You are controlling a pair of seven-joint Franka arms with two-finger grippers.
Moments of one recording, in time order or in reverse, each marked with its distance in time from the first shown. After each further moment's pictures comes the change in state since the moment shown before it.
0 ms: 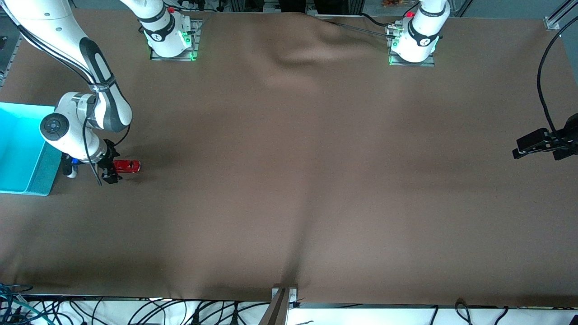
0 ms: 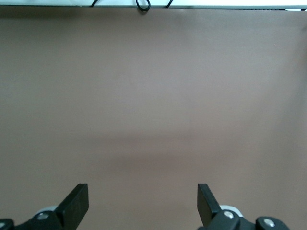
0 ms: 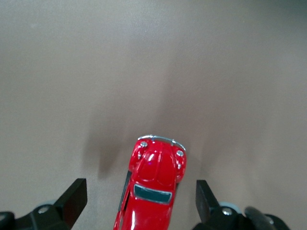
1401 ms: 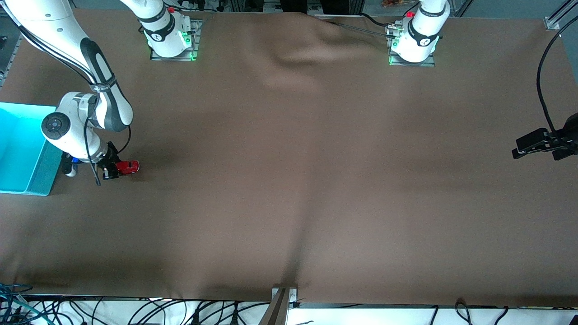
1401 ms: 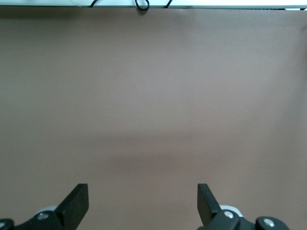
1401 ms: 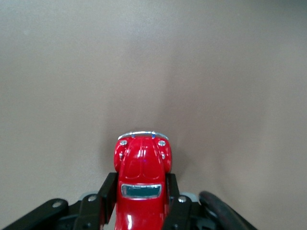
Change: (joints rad) left arm 0.000 0.000 -0.002 0.000 0.000 0.000 0.000; right arm 0.001 0.001 0.000 -0.004 0.000 0.025 0.052
